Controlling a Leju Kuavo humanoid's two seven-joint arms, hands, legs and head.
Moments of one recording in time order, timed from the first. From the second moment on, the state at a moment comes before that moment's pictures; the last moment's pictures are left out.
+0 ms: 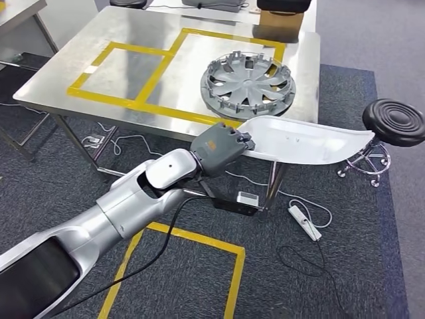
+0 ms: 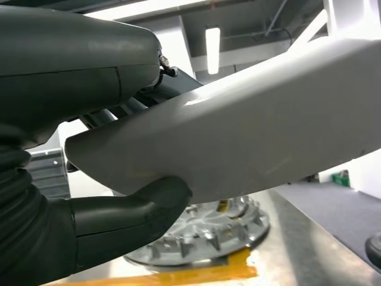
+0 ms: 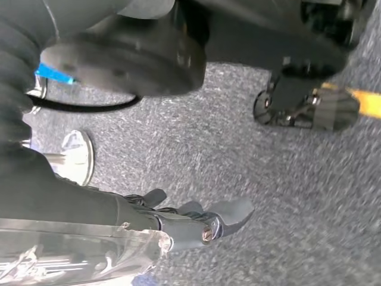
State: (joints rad) left arm -0.90 -0.11 -1.06 -0.91 -1.05 0.19 -0.20; right arm -0.13 0.20 -1.09 -0.19 1.22 -0.15 -0.05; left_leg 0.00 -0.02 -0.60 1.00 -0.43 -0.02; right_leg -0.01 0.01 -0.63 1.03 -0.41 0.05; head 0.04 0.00
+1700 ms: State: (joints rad) left arm -0.91 -0.11 -1.06 -0.91 -1.05 0.18 -0.20; right arm -0.13 0.20 -1.09 -0.19 1.23 -0.13 -0.04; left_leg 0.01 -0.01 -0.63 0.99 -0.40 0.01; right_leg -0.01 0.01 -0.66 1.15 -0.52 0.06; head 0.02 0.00
